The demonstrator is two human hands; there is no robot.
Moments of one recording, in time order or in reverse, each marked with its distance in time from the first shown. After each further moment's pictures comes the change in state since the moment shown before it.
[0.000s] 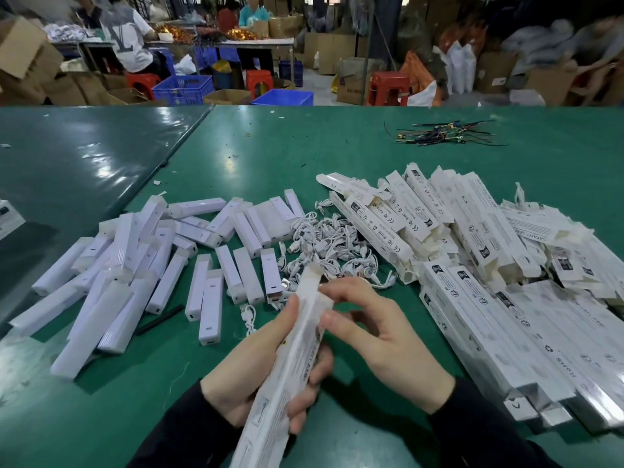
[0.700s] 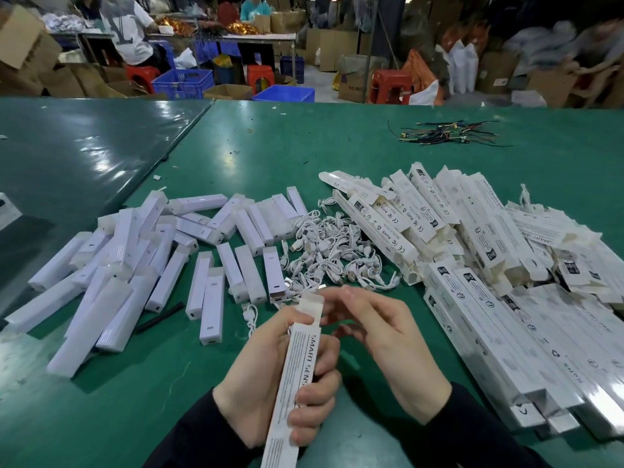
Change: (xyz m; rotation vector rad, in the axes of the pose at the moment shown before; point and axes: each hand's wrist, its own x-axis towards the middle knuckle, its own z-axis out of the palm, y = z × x) left_hand 0.003 -0.004 0.002 -0.108 -0.074 -0.068; right_hand 0.003 0.008 0.010 0.383 0.140 0.152
